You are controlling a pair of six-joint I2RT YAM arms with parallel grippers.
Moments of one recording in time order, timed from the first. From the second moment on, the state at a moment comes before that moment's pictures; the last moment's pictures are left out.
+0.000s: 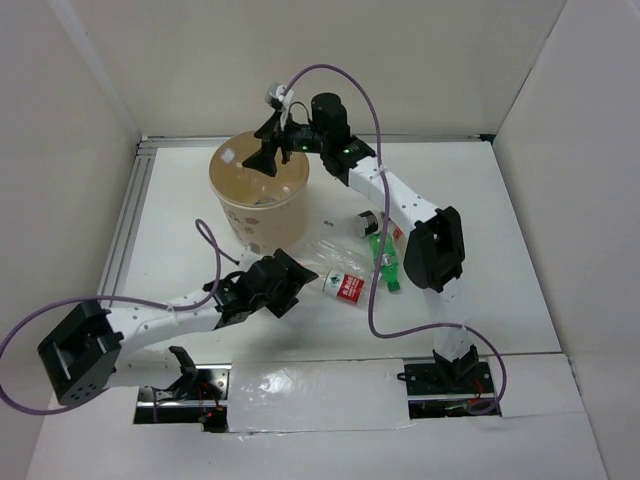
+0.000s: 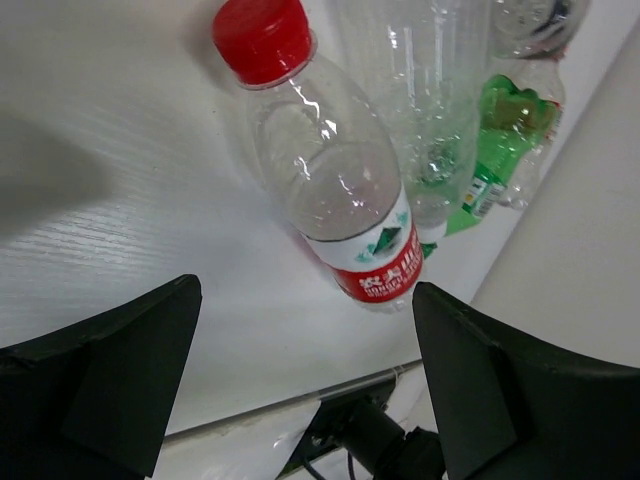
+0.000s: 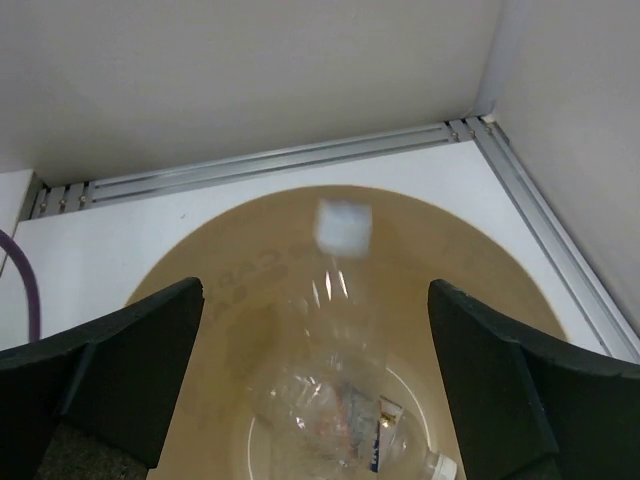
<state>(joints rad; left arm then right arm) -0.88 1.20 0.57 -0.10 -0.23 -1.59 0.59 2.15 2.08 0.01 -0.76 -0.05</state>
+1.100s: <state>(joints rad) -1.09 1.59 1.09 -0.39 -0.21 -1.25 -0.24 1.31 1.06 -0.30 -0.93 -0.11</state>
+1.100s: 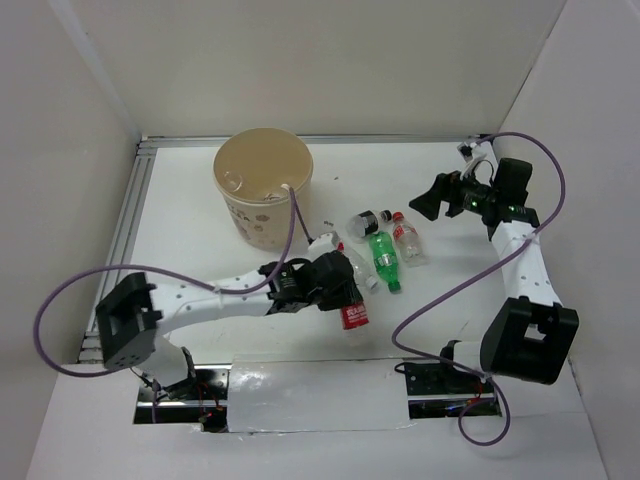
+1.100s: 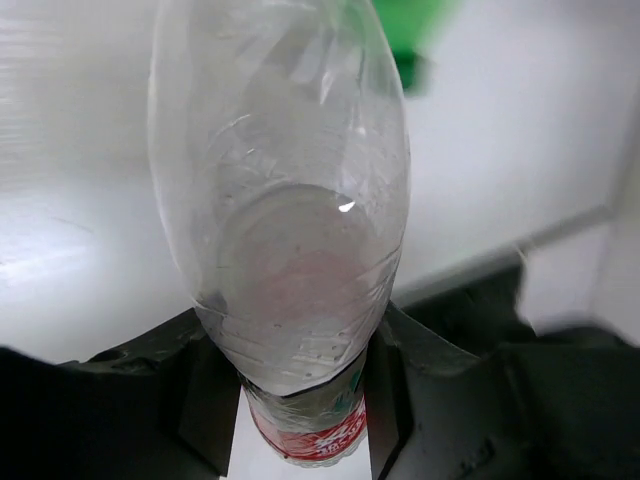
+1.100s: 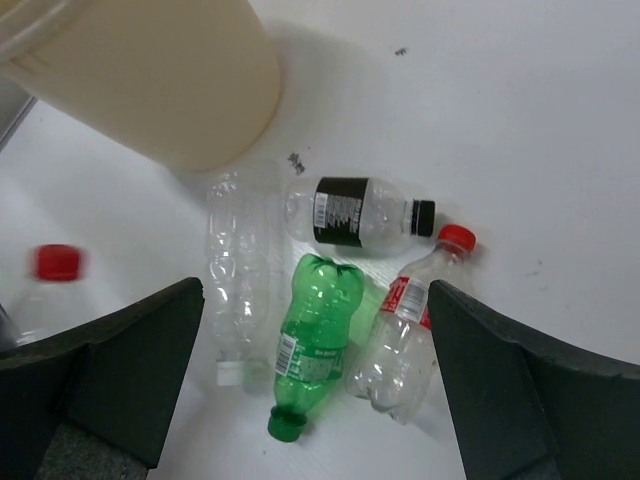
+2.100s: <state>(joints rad) -0.43 1.60 1.60 -0.26 -0.64 -0.28 -0.09 1.66 1.09 -0.38 -0.57 -0.11</state>
